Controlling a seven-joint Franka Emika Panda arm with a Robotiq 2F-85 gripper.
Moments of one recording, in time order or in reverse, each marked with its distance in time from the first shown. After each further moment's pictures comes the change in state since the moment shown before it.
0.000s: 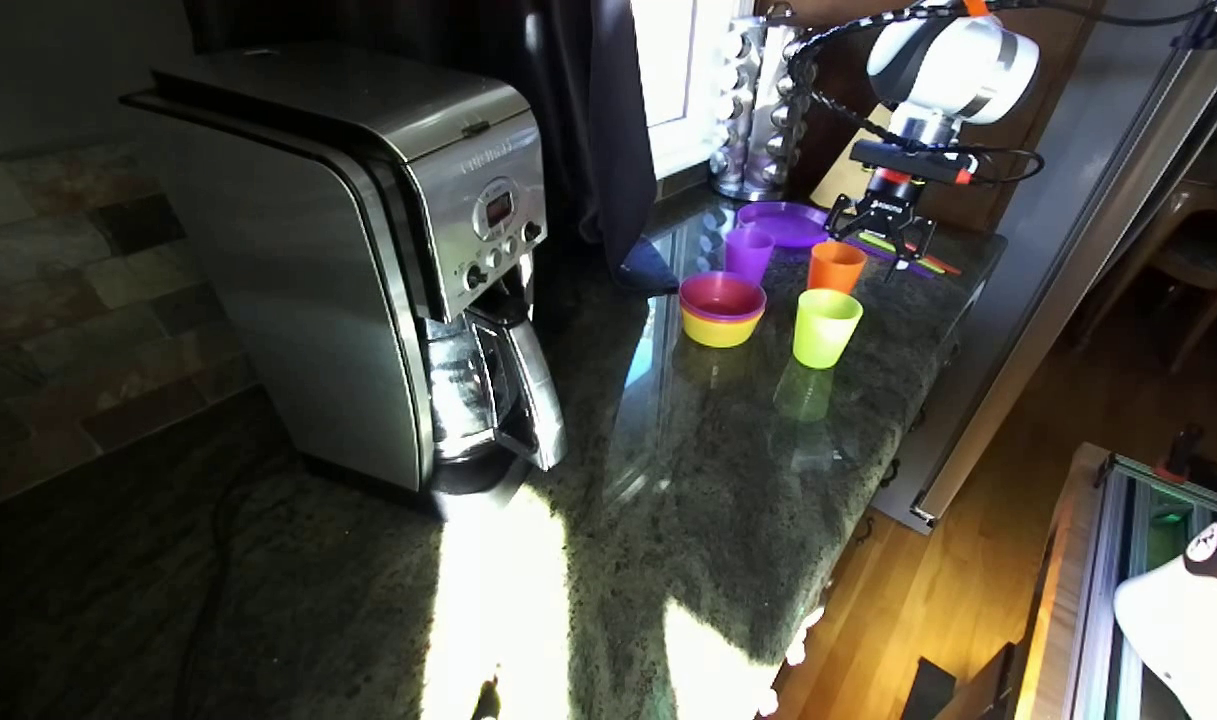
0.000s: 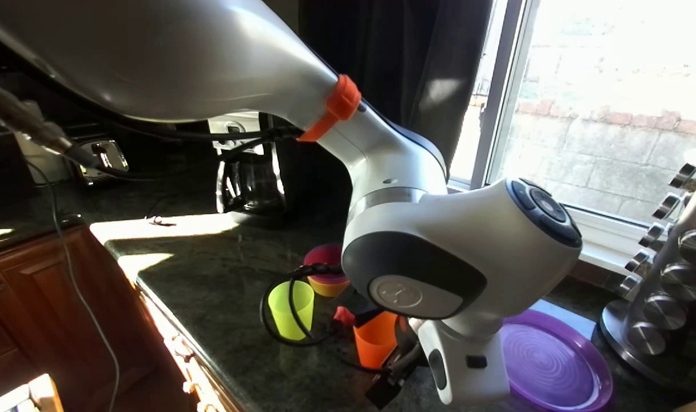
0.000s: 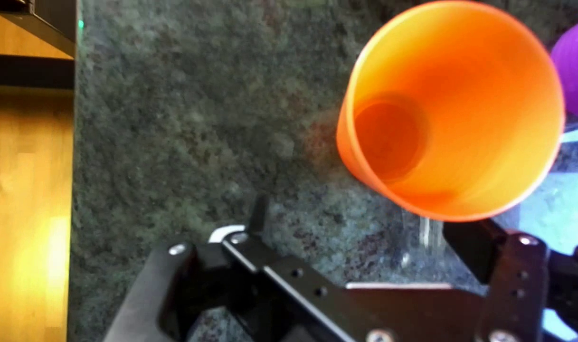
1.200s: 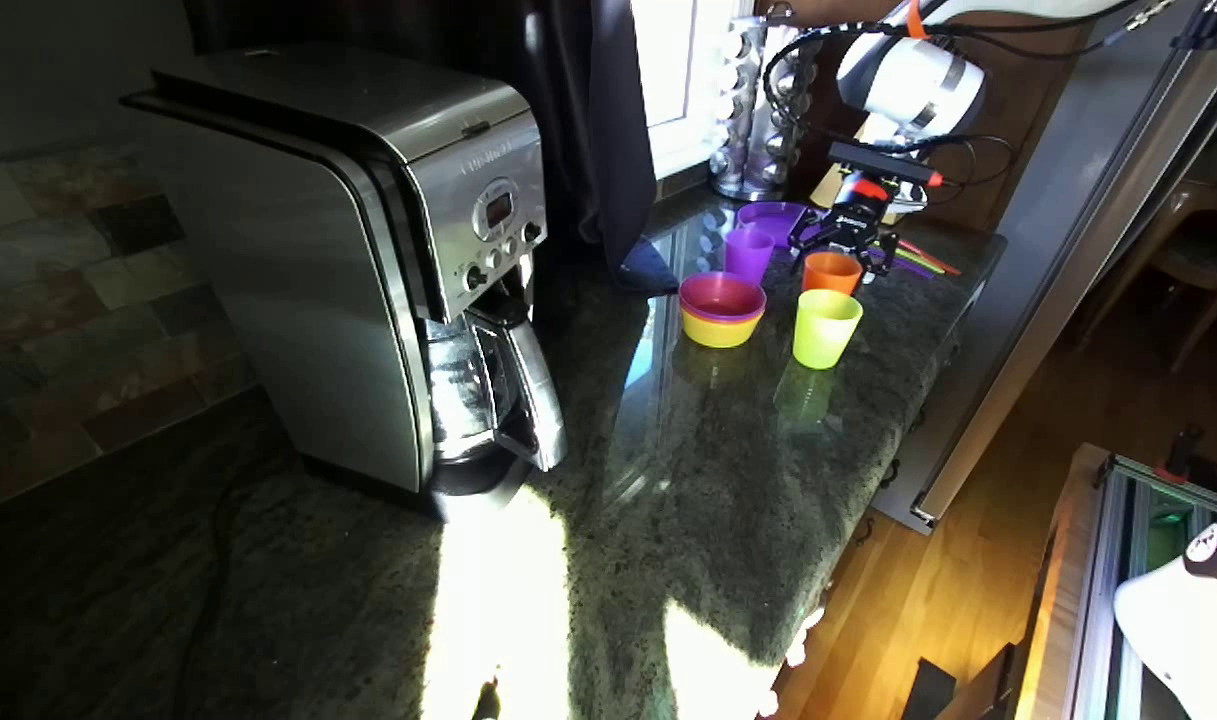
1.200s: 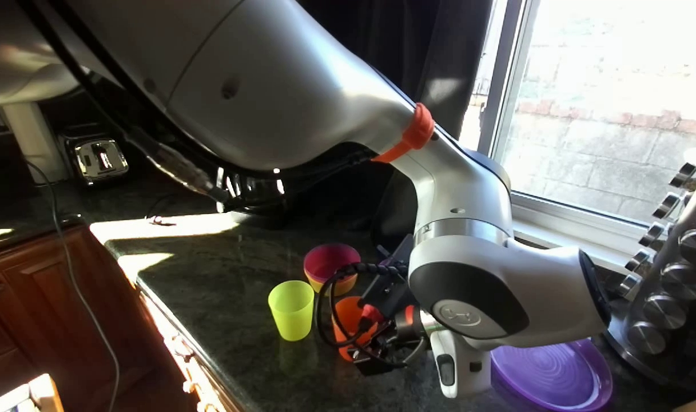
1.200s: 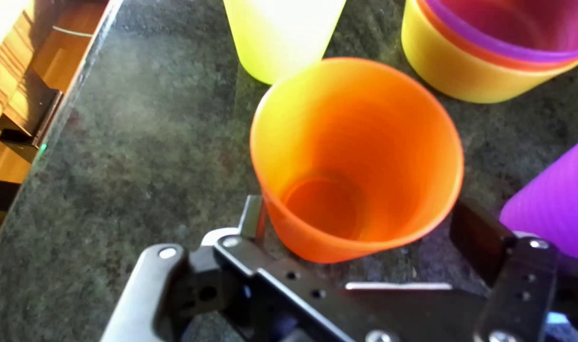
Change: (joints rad) arm -0.071 0.230 0.049 0.258 0.221 -0.433 -0.162
